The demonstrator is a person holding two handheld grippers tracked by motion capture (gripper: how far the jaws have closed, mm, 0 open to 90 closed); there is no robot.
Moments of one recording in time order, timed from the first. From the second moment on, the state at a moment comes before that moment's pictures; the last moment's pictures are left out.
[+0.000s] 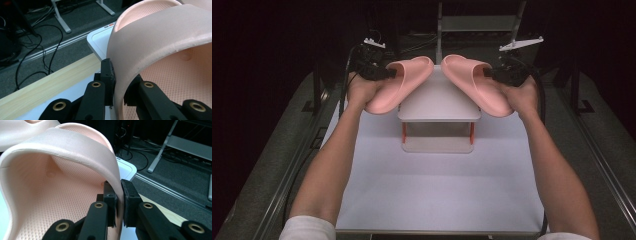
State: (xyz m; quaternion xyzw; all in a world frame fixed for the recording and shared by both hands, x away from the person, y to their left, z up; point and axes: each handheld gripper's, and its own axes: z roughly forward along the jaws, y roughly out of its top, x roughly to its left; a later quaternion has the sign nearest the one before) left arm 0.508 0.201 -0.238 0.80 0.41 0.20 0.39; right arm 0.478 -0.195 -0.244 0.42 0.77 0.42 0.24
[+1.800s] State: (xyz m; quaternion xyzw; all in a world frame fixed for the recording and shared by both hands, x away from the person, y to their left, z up) left arm 0.520 0.169 -0.239 0.79 0.43 0.18 0.39; right arm 0.495 -0.177 -0.250 0.45 0.76 0.41 0.23
